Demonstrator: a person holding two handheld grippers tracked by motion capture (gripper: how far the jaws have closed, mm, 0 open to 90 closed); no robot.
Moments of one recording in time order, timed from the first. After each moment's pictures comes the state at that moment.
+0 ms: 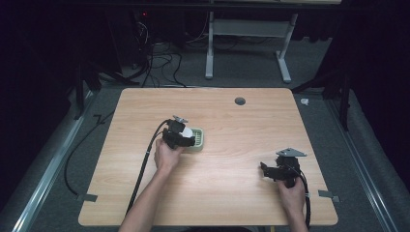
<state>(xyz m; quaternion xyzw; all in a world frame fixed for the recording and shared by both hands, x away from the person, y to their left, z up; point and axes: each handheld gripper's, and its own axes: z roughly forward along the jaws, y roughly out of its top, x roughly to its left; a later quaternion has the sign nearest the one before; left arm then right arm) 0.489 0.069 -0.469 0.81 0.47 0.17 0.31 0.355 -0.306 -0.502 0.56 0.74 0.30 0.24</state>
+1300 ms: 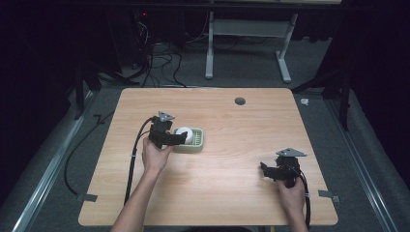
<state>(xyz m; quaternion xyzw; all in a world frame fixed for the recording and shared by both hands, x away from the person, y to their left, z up) 0.458 0.105 -0.421 0.79 0.46 0.18 0.37 0.355 -0.306 -0.502 0.56 0.74 0.30 0.24</state>
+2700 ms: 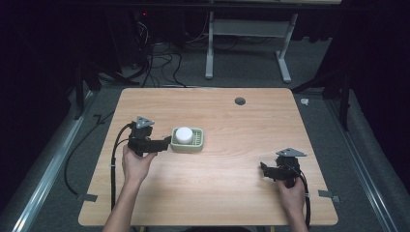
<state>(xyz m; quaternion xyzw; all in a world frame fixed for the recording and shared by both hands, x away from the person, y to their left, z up) 0.419 0.155 -0.397 0.77 0.47 0.19 0.38 0.355 -0.306 -0.502 0.56 0.74 0.30 0.24</state>
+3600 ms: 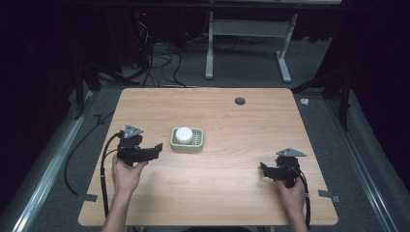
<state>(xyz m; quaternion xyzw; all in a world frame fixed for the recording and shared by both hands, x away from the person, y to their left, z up) 0.392 0.179 -0.400 0.76 0.48 0.19 0.39 0.355 -0.306 -0.502 0.56 0.74 0.30 0.24</state>
